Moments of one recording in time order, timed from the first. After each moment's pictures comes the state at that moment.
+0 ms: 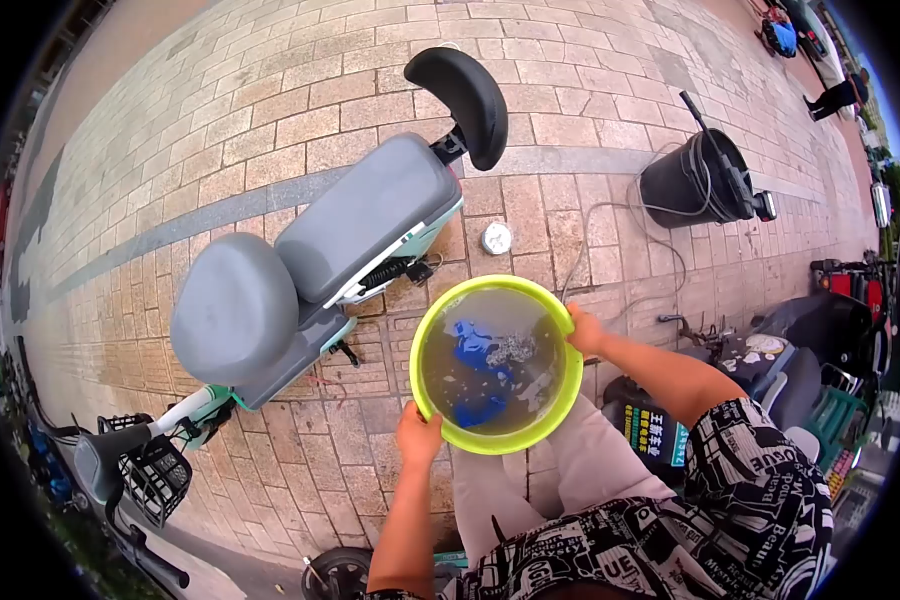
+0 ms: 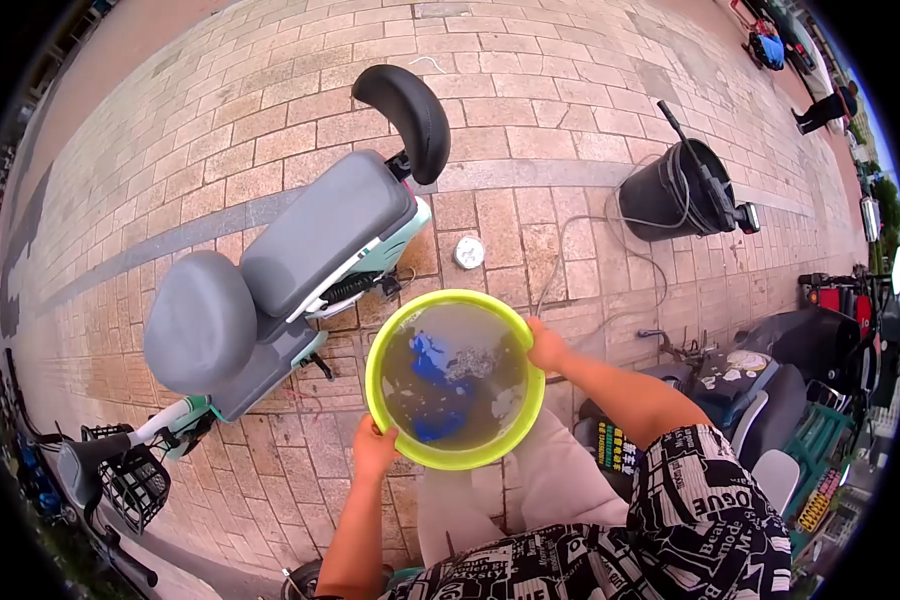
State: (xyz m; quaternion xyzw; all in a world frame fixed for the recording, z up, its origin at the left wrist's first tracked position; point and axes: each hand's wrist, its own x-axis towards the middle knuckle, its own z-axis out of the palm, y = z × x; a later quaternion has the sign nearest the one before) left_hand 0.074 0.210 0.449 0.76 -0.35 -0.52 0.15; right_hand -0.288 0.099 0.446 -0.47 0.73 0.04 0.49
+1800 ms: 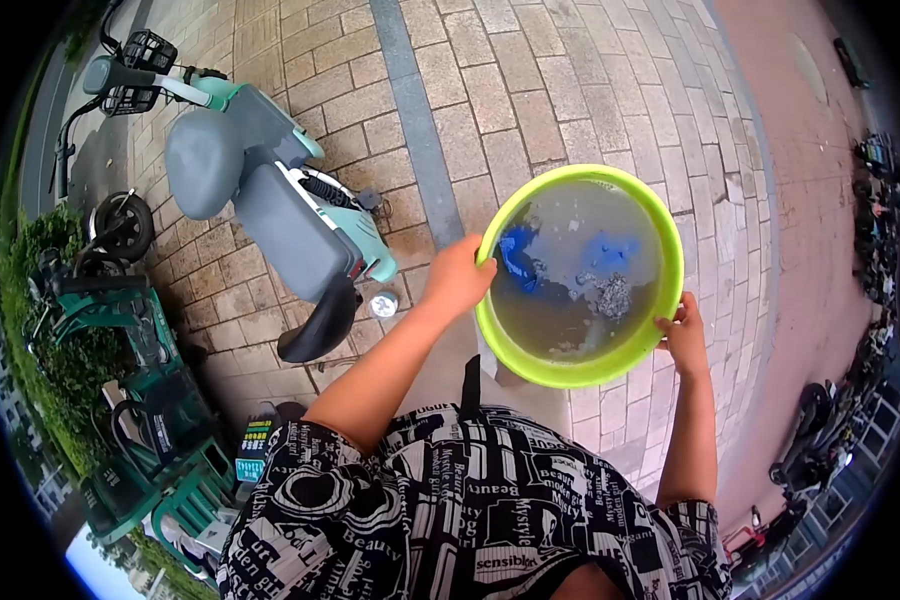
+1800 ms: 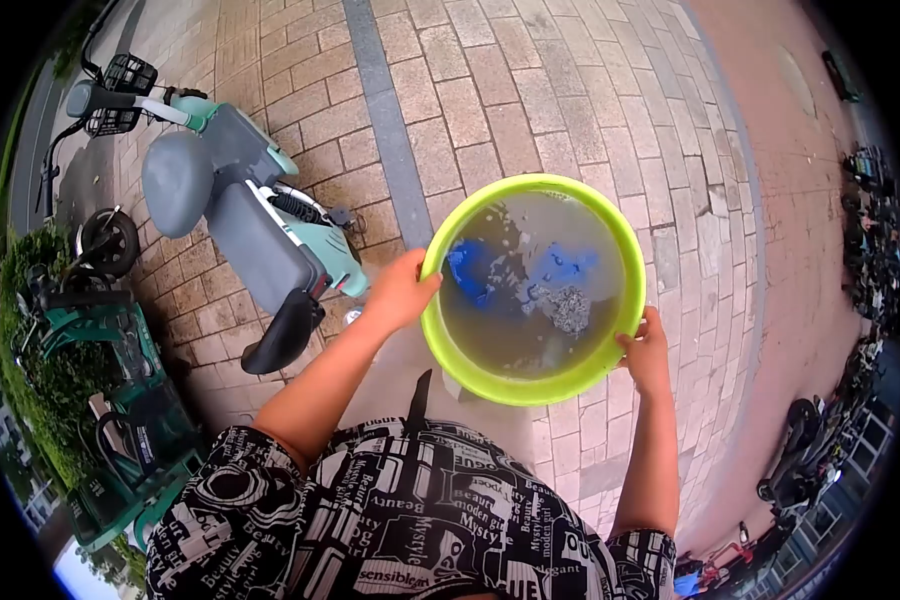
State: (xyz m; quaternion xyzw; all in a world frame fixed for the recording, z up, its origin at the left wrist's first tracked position) left_hand -0.128 -0.501 0.651 0.85 -0.10 -0.34 0.40; right_hand -0.324 -0.807 0.712 -0.69 0.51 0.11 0.50
